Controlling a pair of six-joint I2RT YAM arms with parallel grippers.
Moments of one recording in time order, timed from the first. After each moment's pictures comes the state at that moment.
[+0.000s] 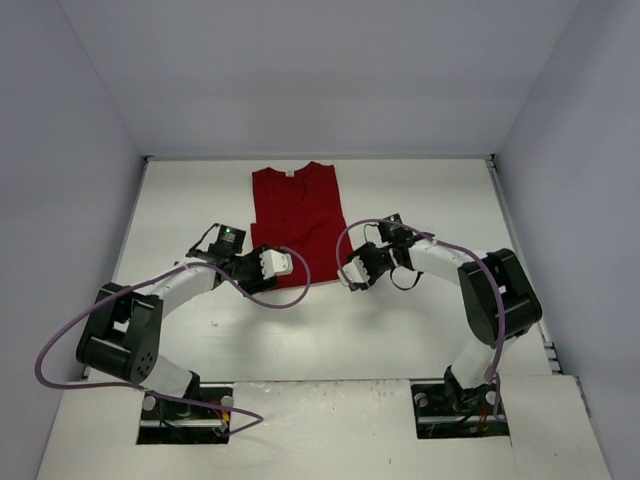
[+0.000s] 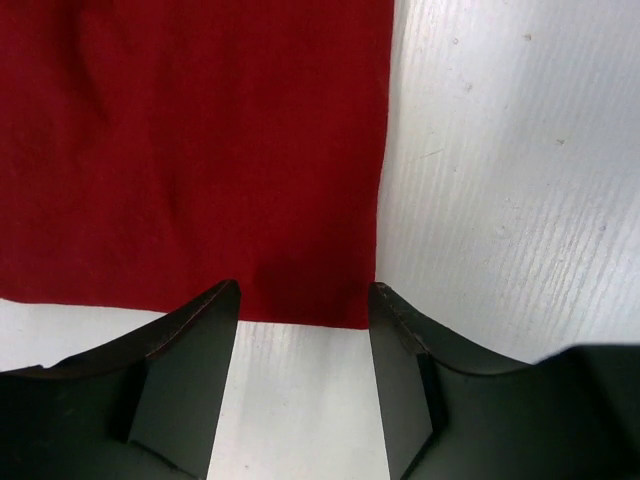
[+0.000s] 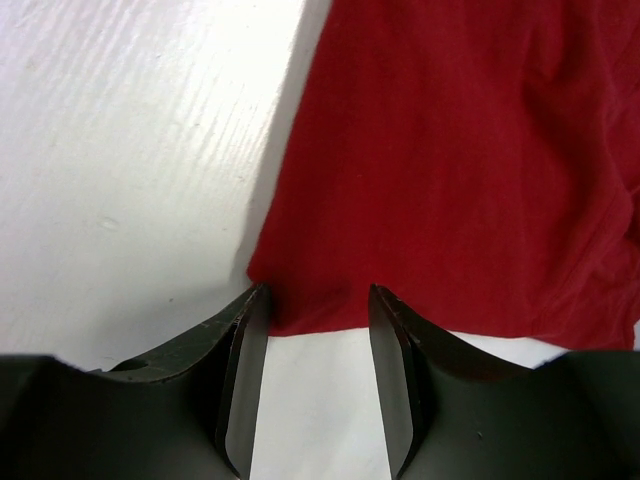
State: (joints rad) left arm -0.33 1.48 0.78 -0.30 0.49 0.95; right arm 0.41 1.71 0.90 -0.27 -0.62 -1.71
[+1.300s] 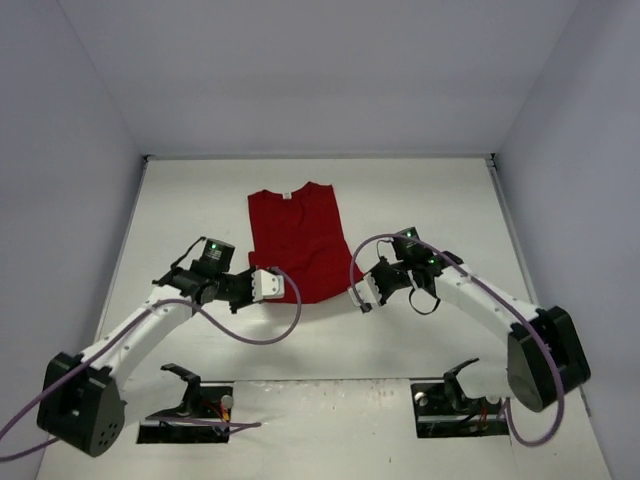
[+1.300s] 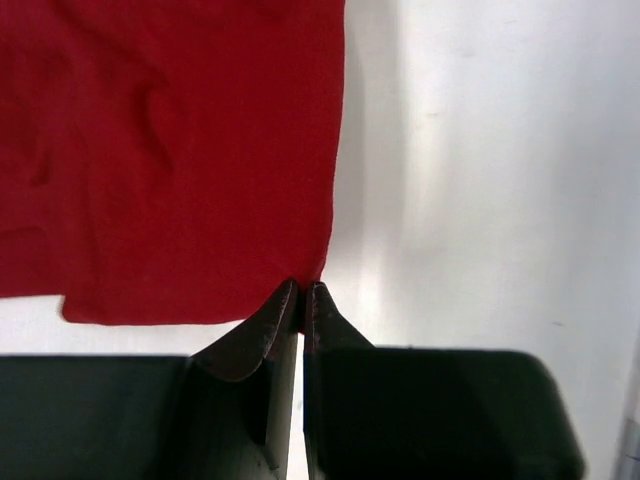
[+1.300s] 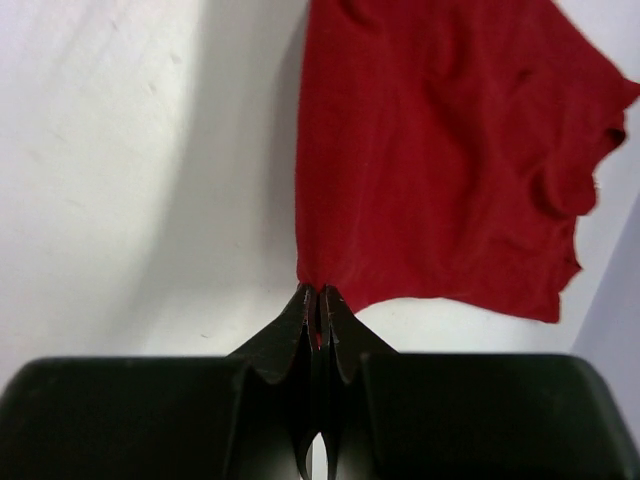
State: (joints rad) left arm -0.39 1.12 0.72 -0.60 0.59 0.96; right arm 0.47 1.33 0.74 -0.42 -0.64 -1.64
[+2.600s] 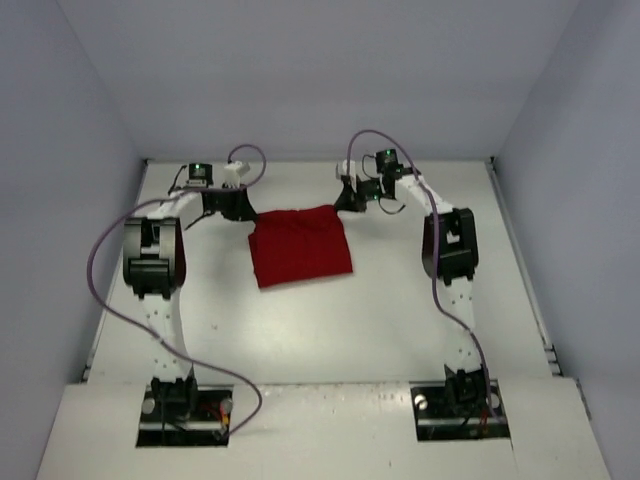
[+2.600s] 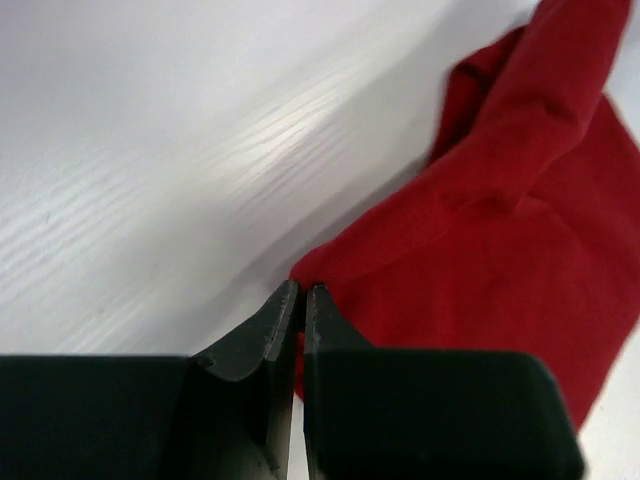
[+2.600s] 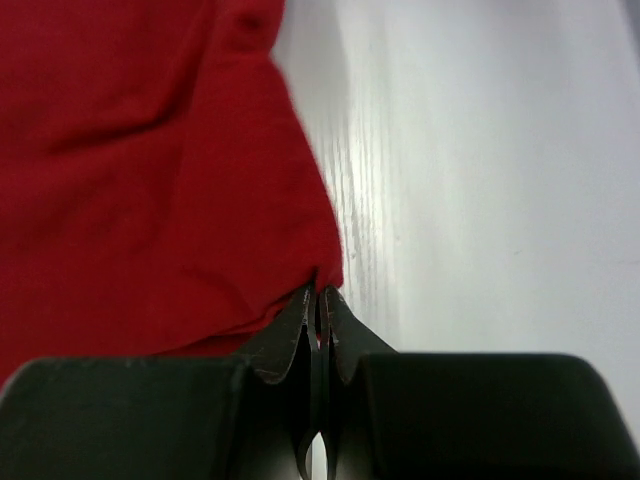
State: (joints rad) left arm -0.01 2.14 1.59 -0.35 0.79 0.17; right arm 0.25 2.42 2.00 -0.54 -1.06 -1.02
